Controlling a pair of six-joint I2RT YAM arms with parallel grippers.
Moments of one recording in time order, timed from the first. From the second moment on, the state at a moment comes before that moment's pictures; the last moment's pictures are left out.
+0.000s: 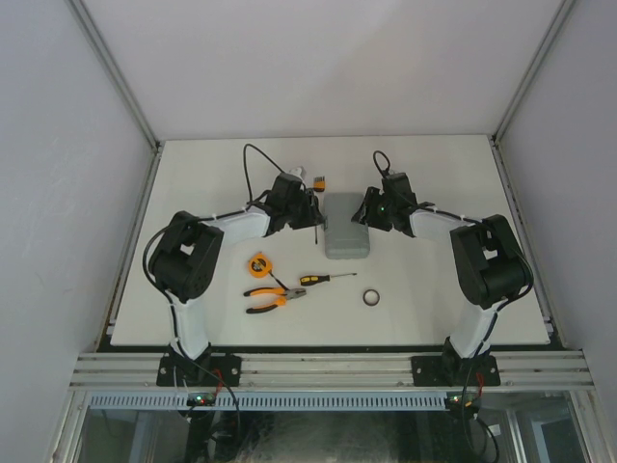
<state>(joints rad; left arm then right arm) -0.54 1.93 1.21 -0.01 0.11 -0.64 0.33 1.81 1.03 -0.06 -0.15 0.58</state>
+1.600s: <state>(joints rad) -0.54 1.91 1.16 0.02 0.07 -0.65 0.33 1.81 1.04 -0.07 -0.14 0.56</state>
